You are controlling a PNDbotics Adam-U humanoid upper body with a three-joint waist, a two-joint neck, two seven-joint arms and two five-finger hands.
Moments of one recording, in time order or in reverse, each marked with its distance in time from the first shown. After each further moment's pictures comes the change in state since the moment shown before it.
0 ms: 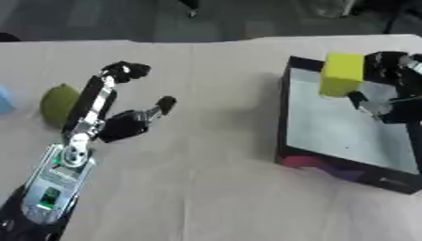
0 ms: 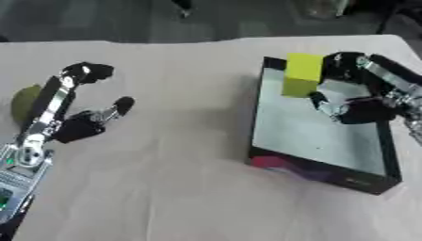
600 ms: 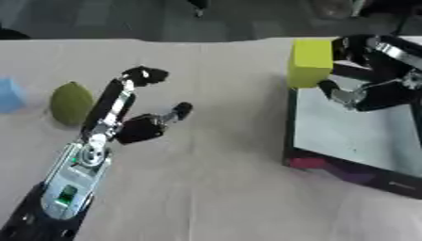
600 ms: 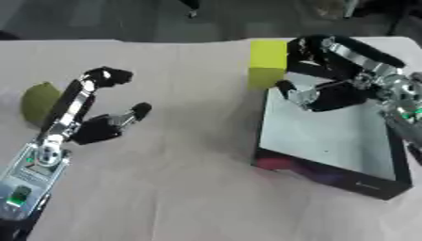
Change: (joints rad) left arm -0.001 -0.016 -0.017 0.015 -0.012 -0.007 -0.020; right arm -0.193 0.051 0.109 -0.004 -0.041 0.052 0.059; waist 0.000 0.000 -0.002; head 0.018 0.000
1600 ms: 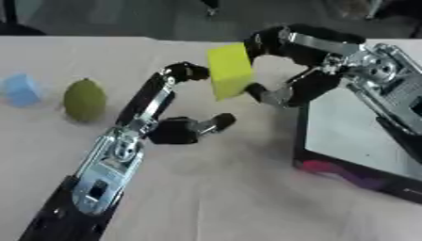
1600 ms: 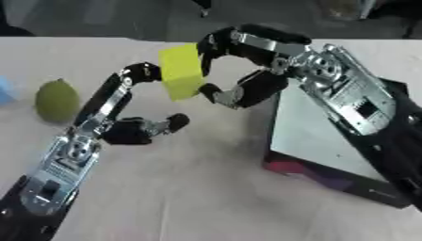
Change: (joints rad) left arm -0.060 -0.091 -0.067 0.011 -0.029 -0.046 -0.077; right arm -0.388 0.184 0.247 0.082 0.052 0.007 0.198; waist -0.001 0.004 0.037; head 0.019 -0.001
